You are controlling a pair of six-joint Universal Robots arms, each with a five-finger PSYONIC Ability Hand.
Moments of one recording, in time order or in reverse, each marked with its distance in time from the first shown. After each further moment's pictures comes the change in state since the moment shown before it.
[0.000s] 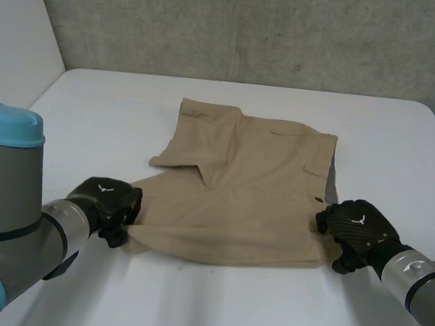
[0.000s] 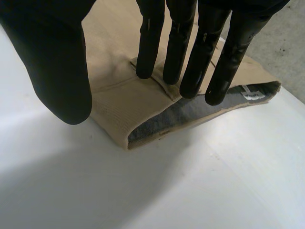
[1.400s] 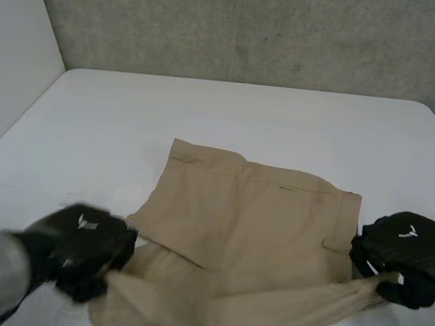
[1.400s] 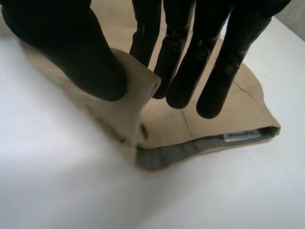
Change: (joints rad) left arm 0.035 0.346 -0.094 -0.371 0.202 0.195; right arm -0.276 -0.333 -0.134 1.004 -0.235 -0.526; left_hand 0.000 0.002 0.004 0.000 0.000; right_hand 0.376 0.516 0.525 0.541 0.510
